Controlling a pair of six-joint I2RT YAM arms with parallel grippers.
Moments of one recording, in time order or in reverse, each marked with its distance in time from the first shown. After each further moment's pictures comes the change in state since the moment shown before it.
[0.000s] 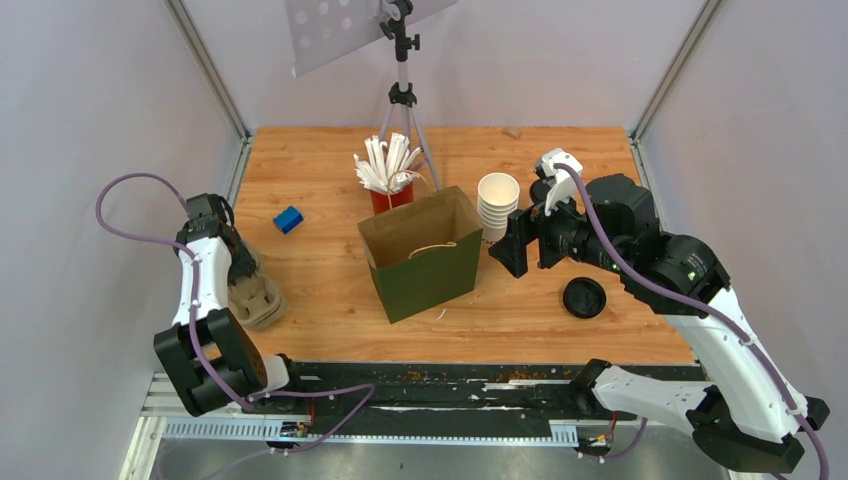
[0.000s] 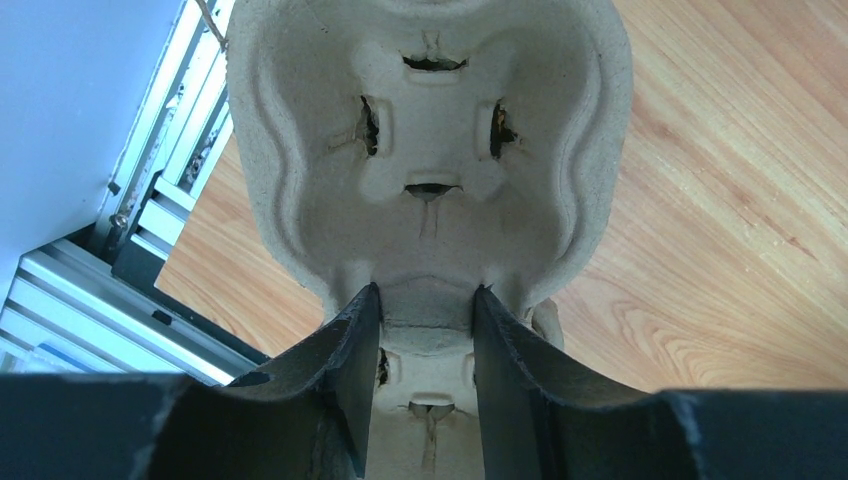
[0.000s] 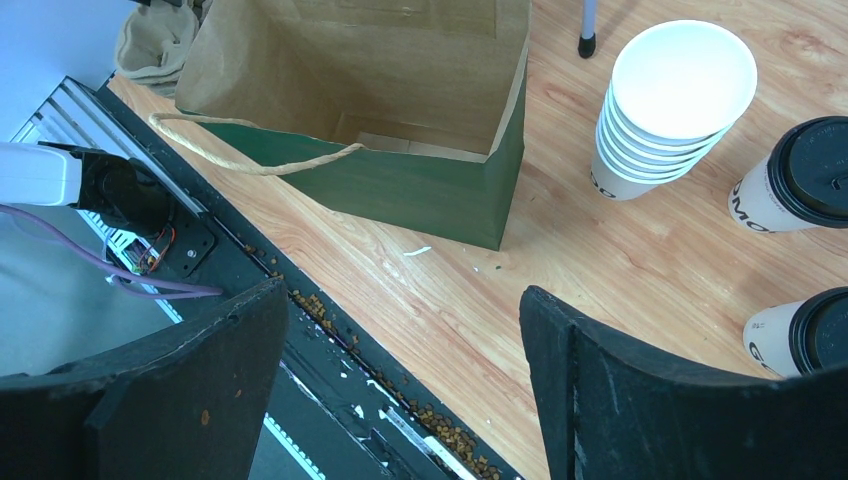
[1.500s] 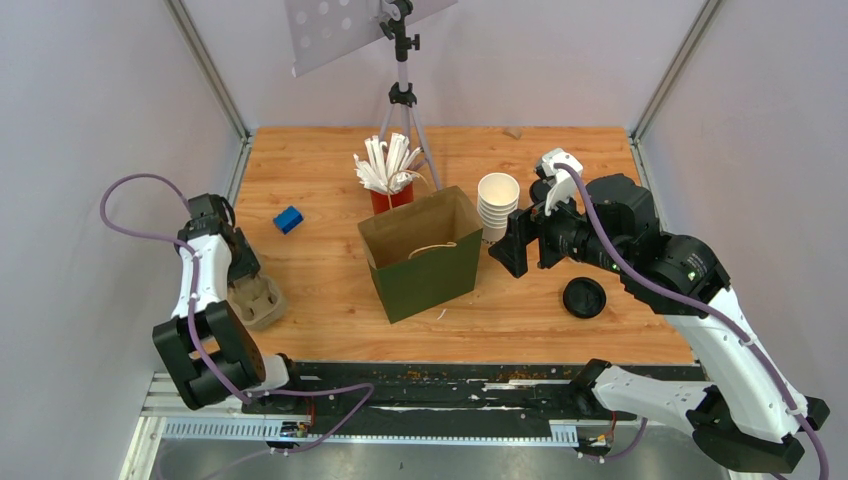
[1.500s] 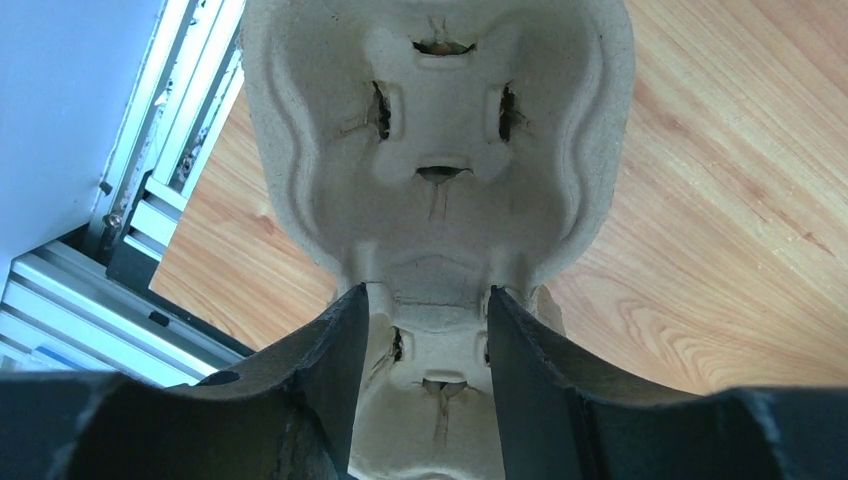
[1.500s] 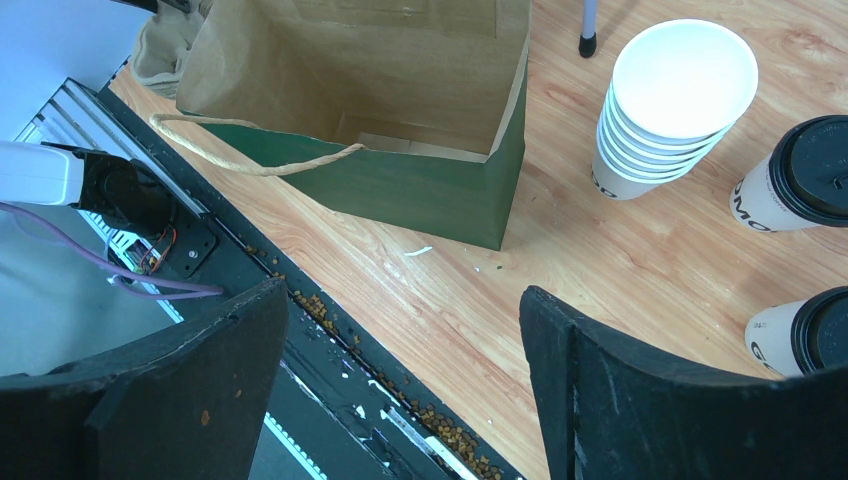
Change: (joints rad) left arm 0.000 0.028 0.000 0.000 0.009 0.012; right arm 0.000 0.000 0.000 0.000 0.000 0.004
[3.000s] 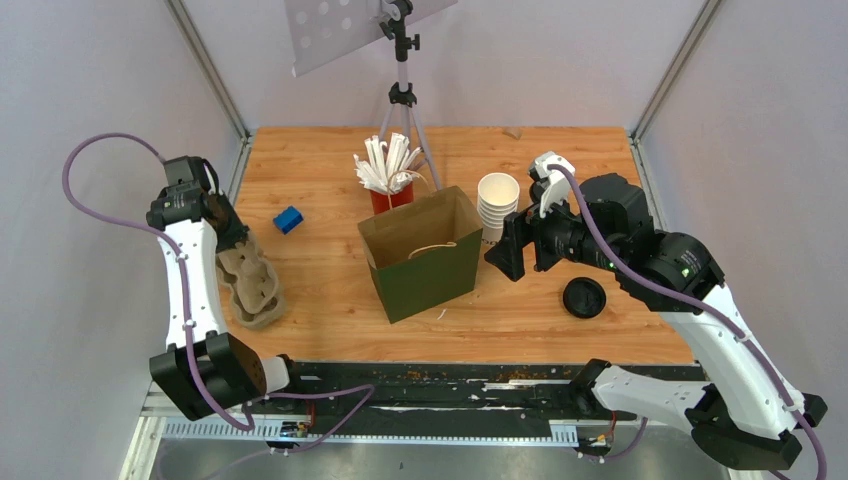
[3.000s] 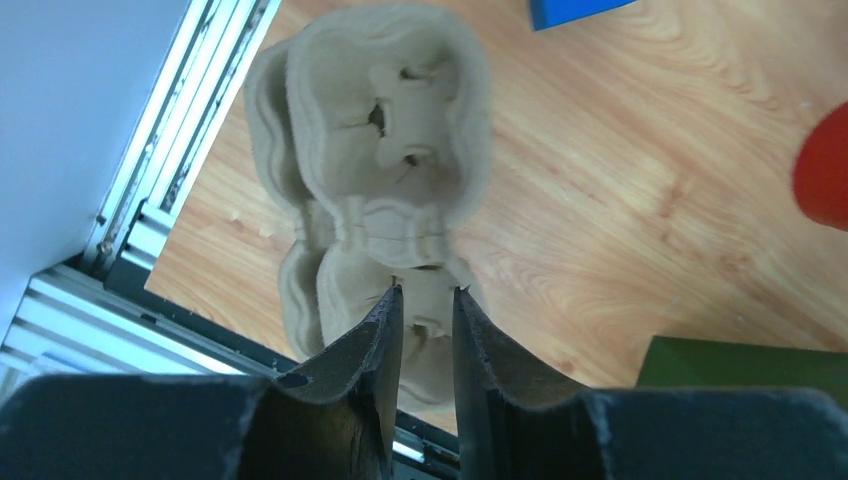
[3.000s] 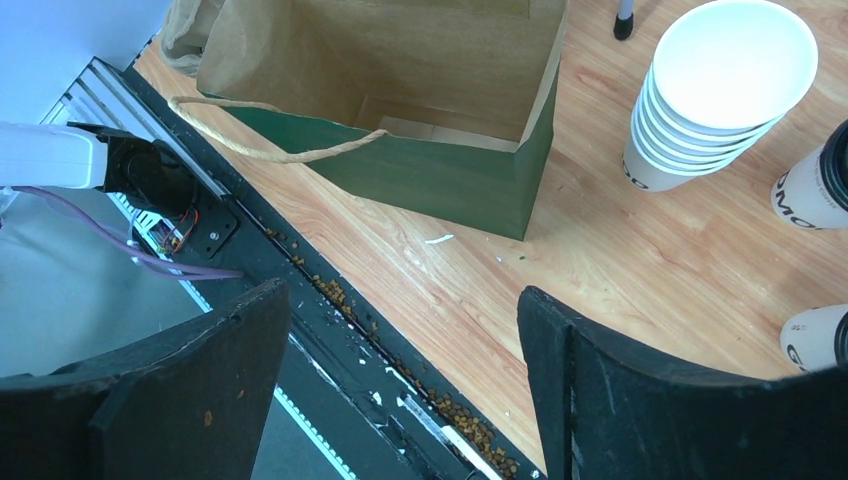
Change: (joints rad) left arm -0.045 -0.046 0.333 -0.254 0.111 -0.055; right arm 0.000 0.012 -0.007 -0.005 -0.052 0.009
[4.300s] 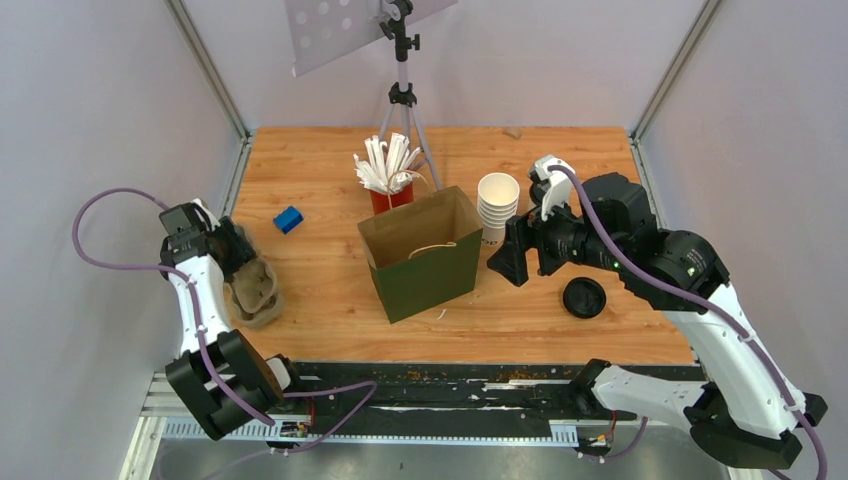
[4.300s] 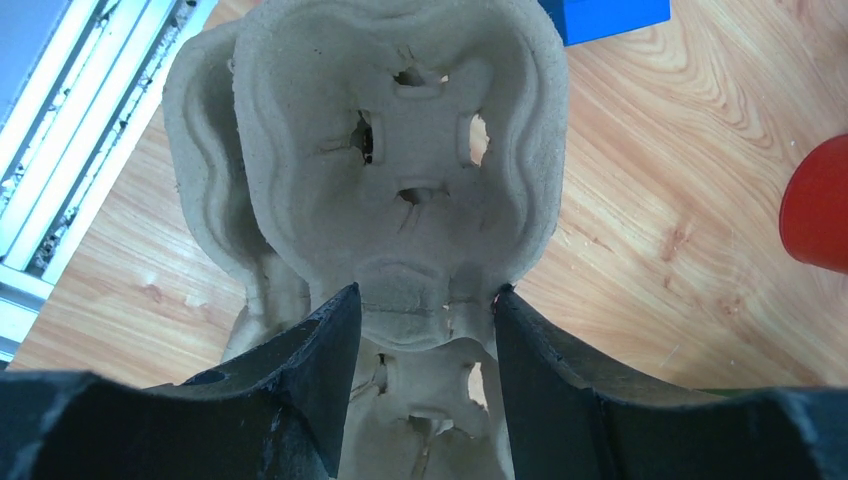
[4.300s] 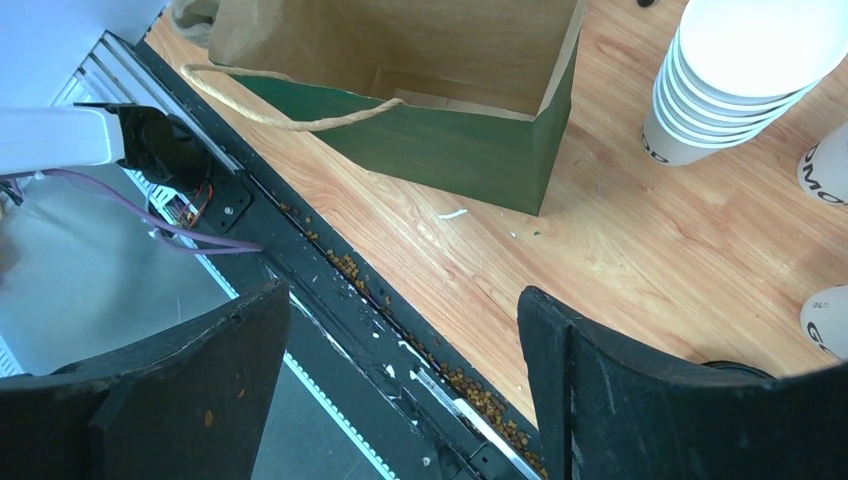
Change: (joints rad) left arm 0.179 -0.103 -0.389 0.387 0.240 0.014; right arm 0.000 0.009 0.042 -0.073 -0.032 0.020
